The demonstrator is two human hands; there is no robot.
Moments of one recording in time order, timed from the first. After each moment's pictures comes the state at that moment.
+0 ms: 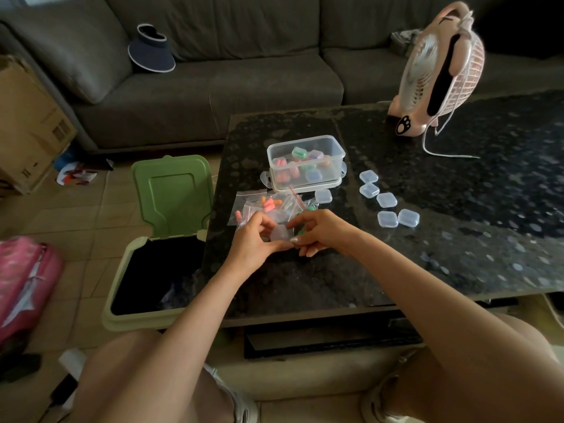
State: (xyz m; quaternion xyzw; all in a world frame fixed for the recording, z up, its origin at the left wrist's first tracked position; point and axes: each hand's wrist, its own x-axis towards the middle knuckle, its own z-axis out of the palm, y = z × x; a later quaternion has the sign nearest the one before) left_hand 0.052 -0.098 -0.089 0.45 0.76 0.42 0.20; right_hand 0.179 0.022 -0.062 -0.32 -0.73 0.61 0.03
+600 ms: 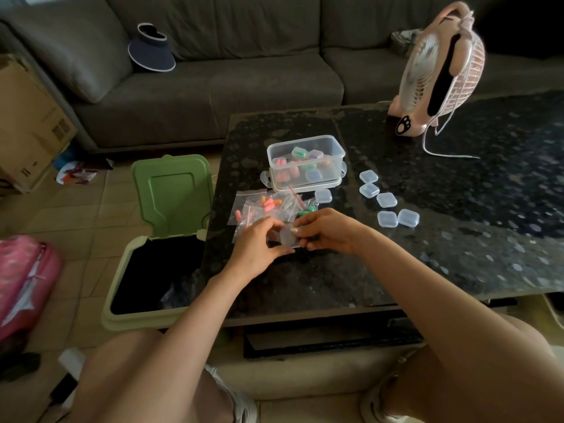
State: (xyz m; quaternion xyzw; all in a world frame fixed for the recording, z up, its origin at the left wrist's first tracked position) left_hand 0.059 -0.098 -0.085 0.54 0.76 0.35 0.13; right_hand 0.181 0.025 -0.055 -0.34 -0.61 0.72 0.03
